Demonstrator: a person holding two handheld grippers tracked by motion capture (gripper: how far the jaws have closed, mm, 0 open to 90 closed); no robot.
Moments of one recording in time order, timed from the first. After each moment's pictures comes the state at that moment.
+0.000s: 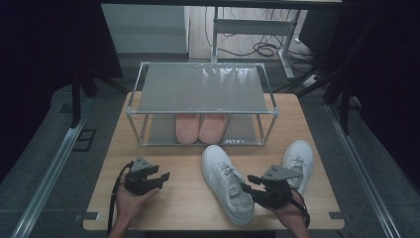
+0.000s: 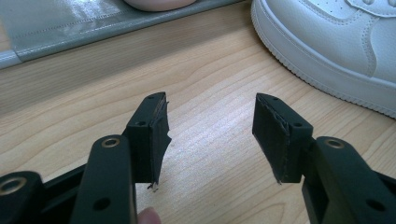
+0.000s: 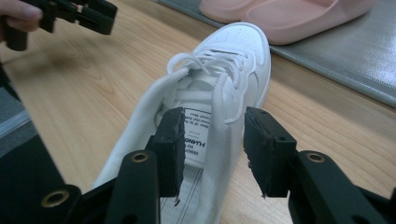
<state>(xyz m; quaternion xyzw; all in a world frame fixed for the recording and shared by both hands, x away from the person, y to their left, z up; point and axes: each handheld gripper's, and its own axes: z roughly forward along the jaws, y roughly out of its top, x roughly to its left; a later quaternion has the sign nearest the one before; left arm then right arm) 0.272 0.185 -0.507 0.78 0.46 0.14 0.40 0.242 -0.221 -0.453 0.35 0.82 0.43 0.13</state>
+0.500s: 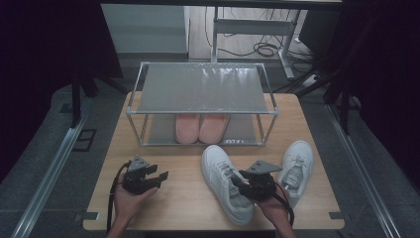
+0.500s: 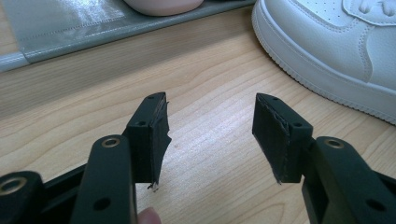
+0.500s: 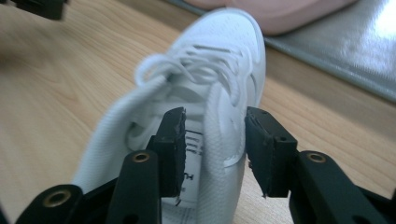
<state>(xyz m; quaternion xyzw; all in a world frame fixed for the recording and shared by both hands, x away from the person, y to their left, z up) 0.273 0.190 -0.505 0.77 0.47 0.14 0.41 0.263 -0.189 -0.472 0.38 0.82 0.39 0.16</state>
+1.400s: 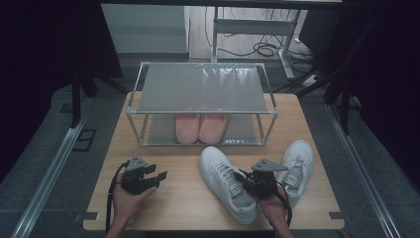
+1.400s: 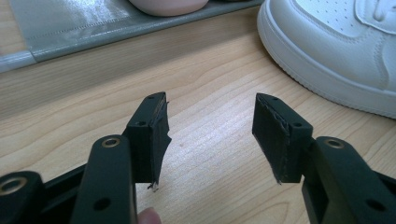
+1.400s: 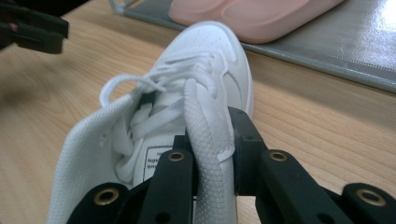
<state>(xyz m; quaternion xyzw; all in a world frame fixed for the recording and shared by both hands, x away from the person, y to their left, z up) 0.273 0.194 -0.504 0.77 0.47 0.14 0.41 0.268 -0.200 -0.479 0.42 0.78 0.45 0.13</state>
